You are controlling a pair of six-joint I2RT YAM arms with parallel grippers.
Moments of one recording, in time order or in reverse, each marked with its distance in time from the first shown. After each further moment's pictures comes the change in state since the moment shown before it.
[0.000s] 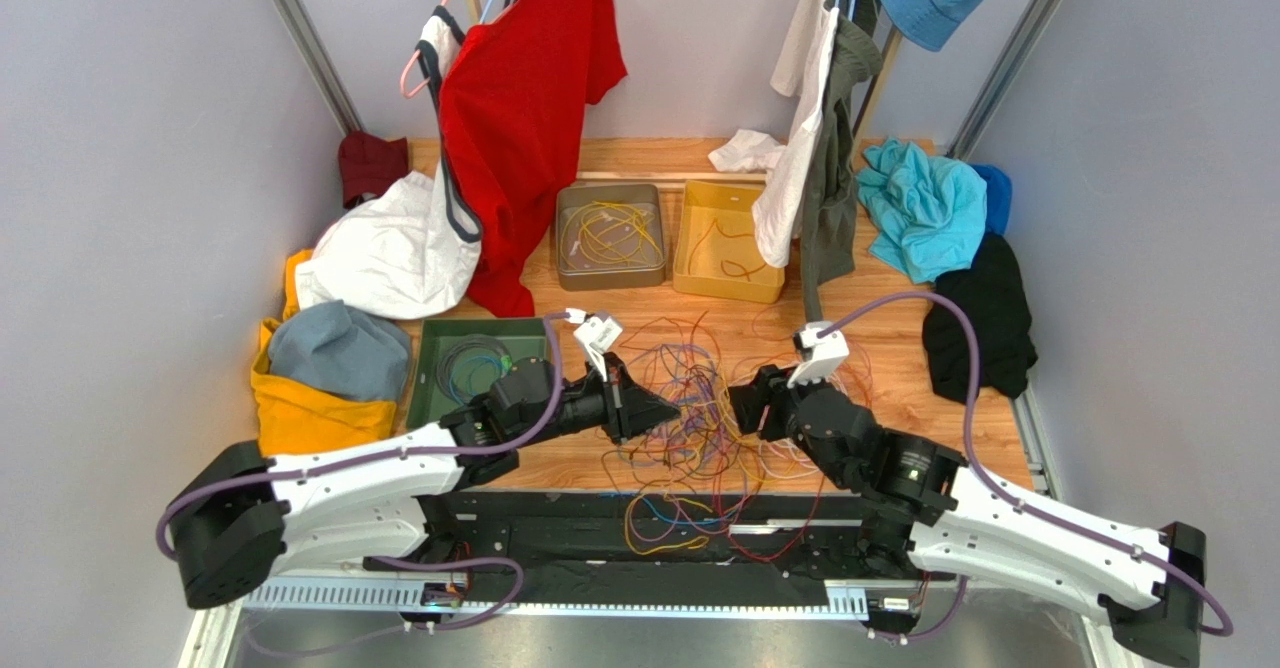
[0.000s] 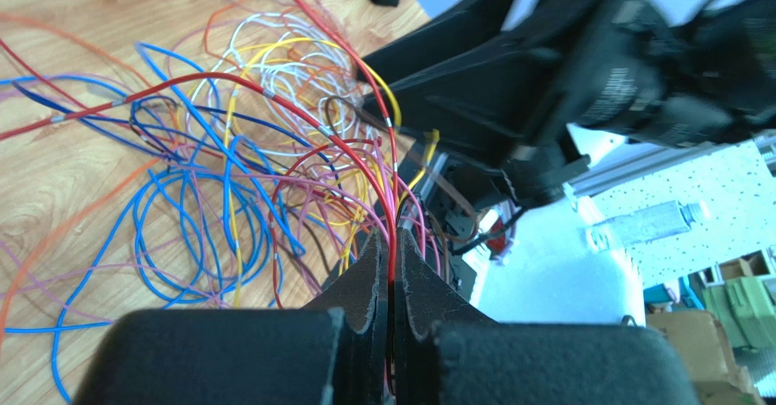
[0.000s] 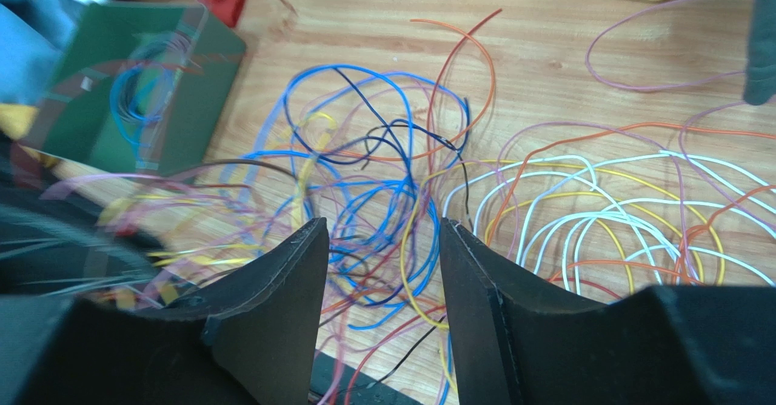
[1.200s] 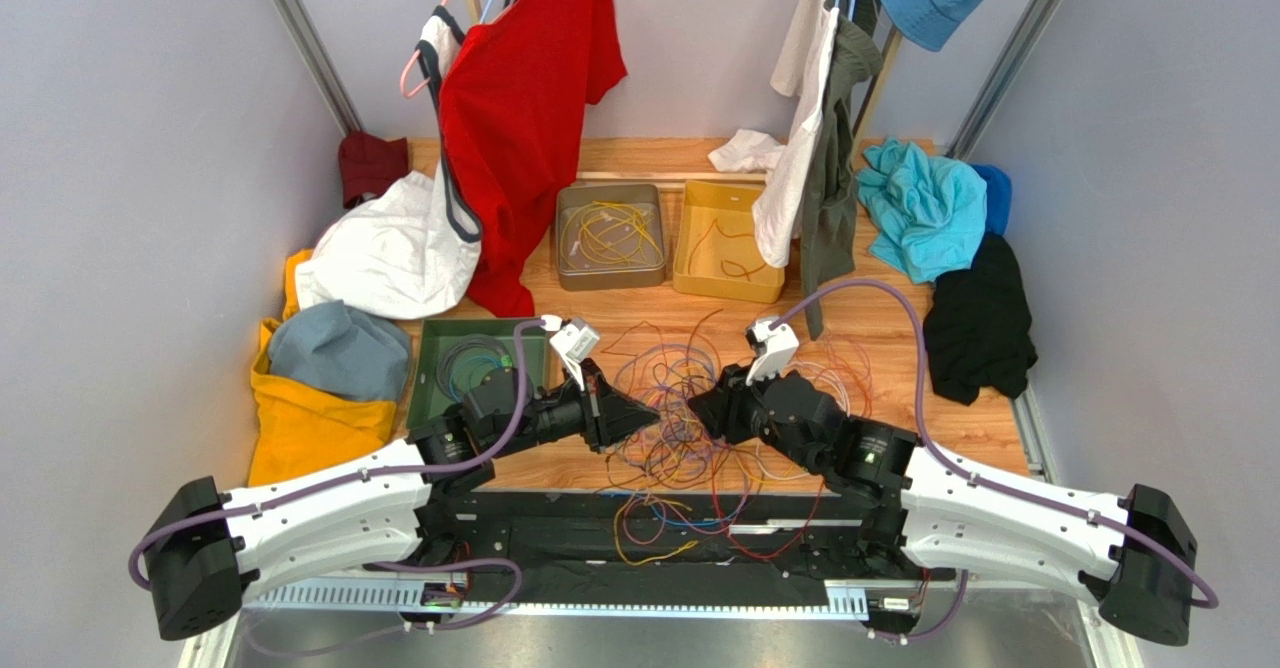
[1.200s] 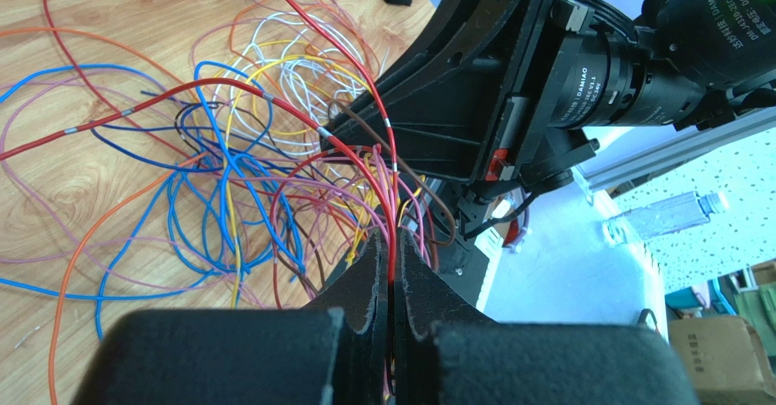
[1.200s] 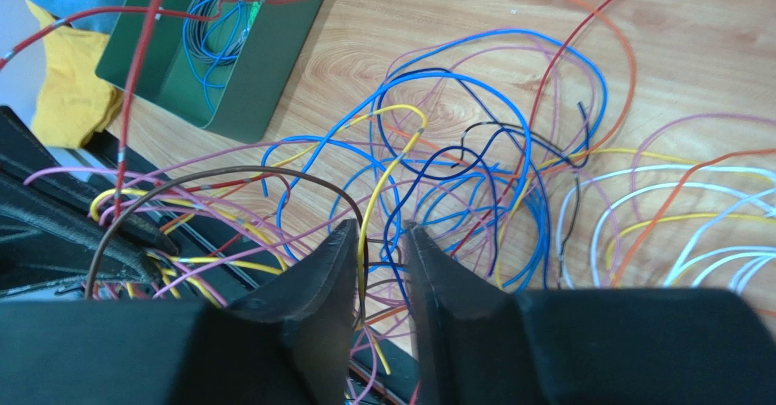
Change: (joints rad) left arm 0.002 -0.198 -0.030 -0.163 -0.027 0.046; right arm -0.008 0.218 0.017 0.198 -0.220 0.036
